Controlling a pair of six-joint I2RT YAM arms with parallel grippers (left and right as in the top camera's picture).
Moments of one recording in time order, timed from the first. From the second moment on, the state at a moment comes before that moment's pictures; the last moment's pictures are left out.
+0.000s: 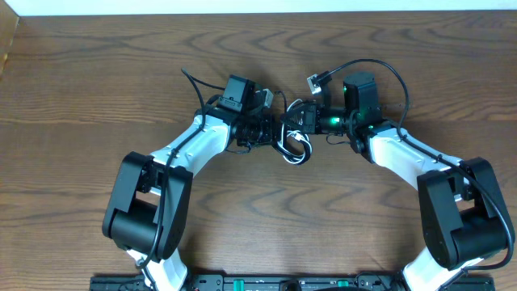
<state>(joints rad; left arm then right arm) -0.38 1.87 1.14 -0.39 0.54 -0.43 0.31 1.81 0.96 0.24 -0.90 0.64</state>
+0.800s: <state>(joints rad) -0.36 1.89 1.14 -0.39 0.55 -0.54 0.31 1.81 0.96 0.01 -0.84 0.50</state>
